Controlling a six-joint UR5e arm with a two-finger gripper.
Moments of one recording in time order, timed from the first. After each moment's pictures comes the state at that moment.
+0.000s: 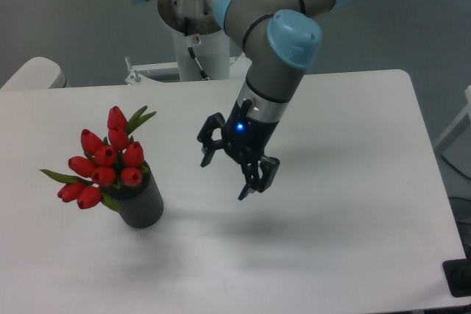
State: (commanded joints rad) arm 2.54 -1.79 -1.75 -1.04 0.82 1.21
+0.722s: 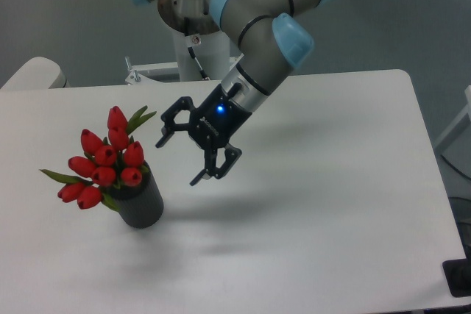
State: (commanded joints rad) arm 2.52 -1.74 -1.90 -0.95 0.54 1.24
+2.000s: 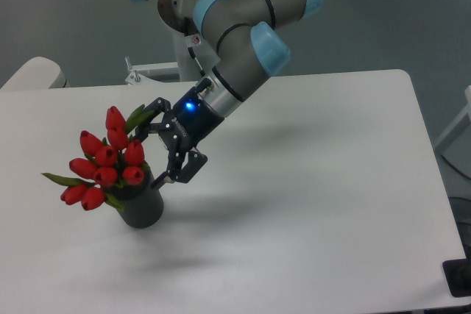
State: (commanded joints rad) arm 2.48 -1.76 -1.93 -0.89 0.54 1.45
